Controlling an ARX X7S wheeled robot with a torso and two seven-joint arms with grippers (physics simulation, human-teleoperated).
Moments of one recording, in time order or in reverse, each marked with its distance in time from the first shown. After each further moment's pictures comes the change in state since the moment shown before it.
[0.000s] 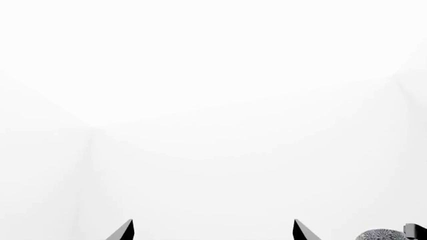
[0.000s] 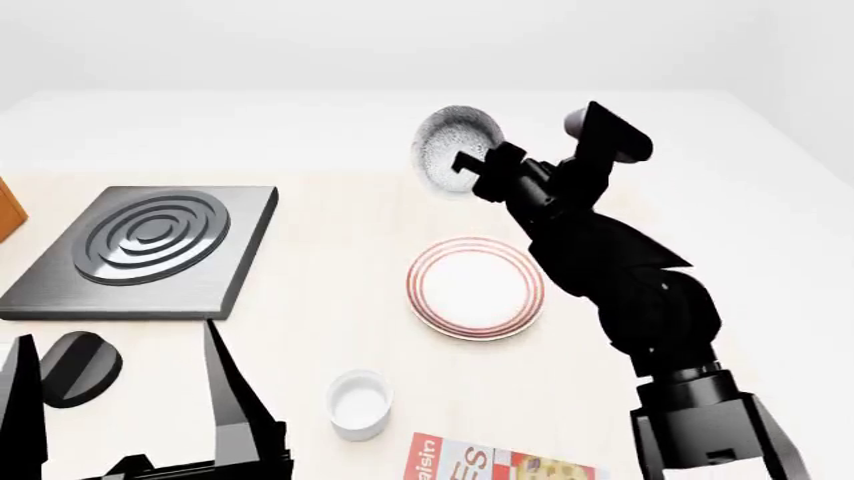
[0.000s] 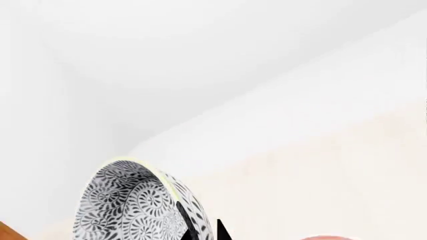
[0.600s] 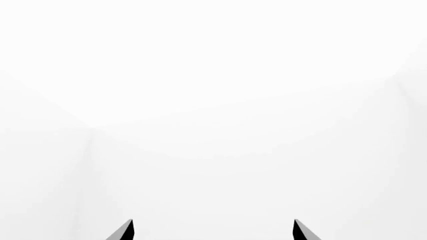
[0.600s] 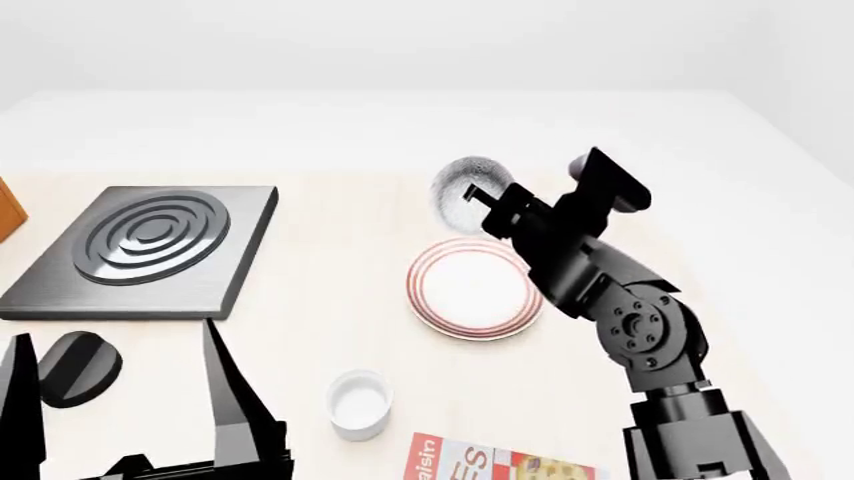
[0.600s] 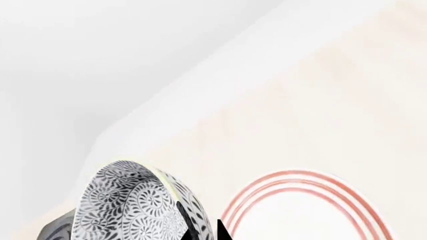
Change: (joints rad) left arm -0.001 -0.003 0.005 0.014 0.003 -0.008 -0.003; right arm -0.051 -0.019 0.052 0.068 0.077 0.032 0.163
